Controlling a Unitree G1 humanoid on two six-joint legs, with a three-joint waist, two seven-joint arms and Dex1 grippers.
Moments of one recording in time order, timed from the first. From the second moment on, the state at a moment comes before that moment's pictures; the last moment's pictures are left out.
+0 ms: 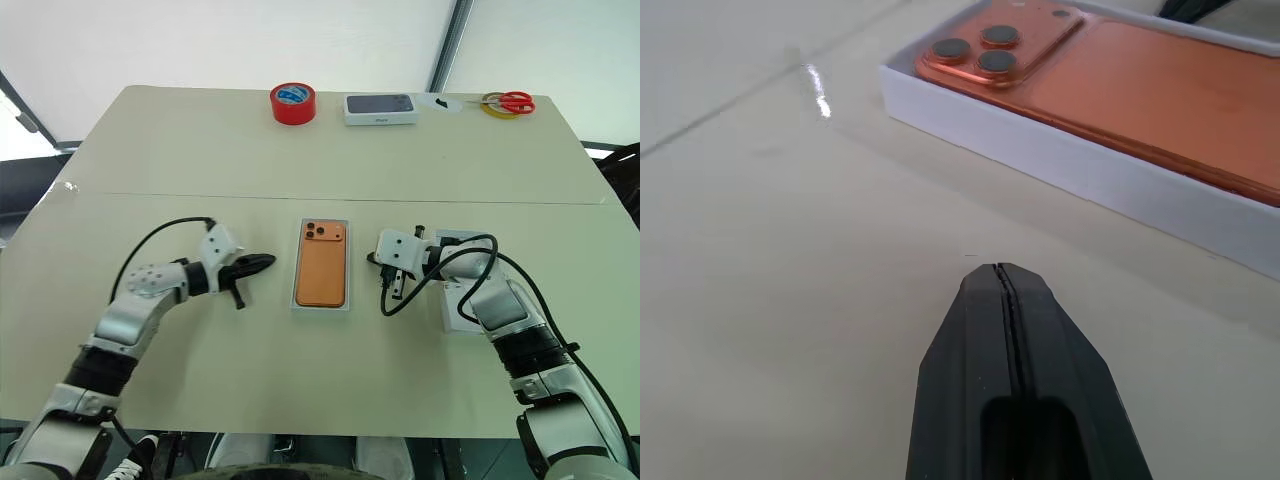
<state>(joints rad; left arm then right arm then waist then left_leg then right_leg) -0.39 0.48 -0.20 0.13 -0.21 0.23 -0.88 -0.45 -0.68 0.23 0.12 -0.09 0.06 0.96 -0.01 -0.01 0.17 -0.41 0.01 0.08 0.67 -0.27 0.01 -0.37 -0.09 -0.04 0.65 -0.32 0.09</state>
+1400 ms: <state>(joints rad) -0.57 0.25 -0.26 0.18 -0.22 0.34 -0.98 -0.08 -1.00 -0.06 -0.01 0.03 0.02 1.06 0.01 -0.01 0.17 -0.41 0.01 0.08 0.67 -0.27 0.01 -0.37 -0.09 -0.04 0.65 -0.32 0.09</state>
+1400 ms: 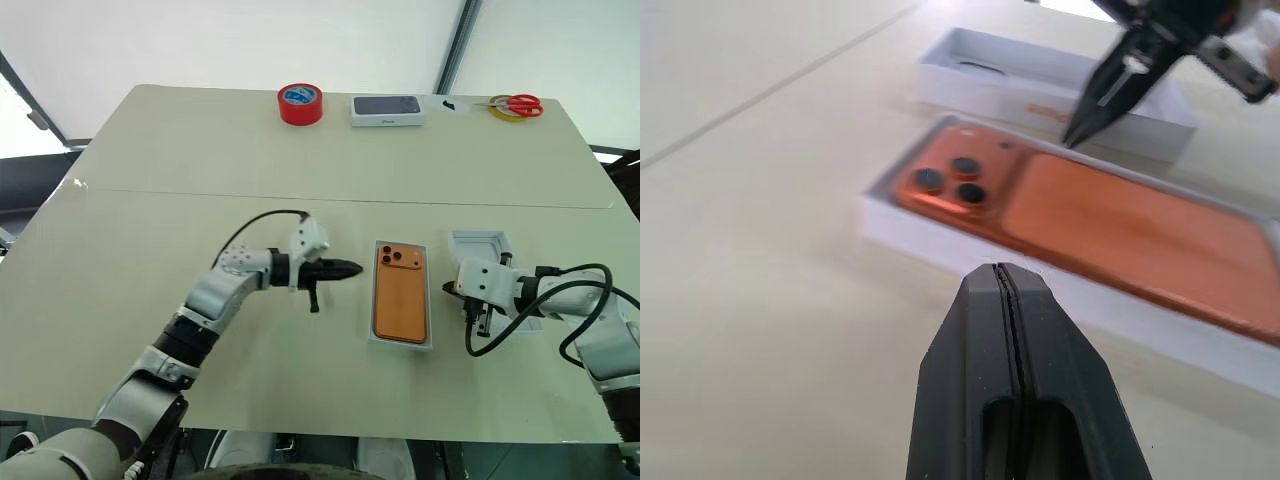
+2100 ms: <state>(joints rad) -0.10 0.66 0.11 -0.18 -0.49 0.25 -1.24 -0.08 -0.91 -0.26 -0.23 0.28 0.77 0.77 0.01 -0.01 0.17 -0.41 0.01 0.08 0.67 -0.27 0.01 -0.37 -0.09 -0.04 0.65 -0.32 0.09</state>
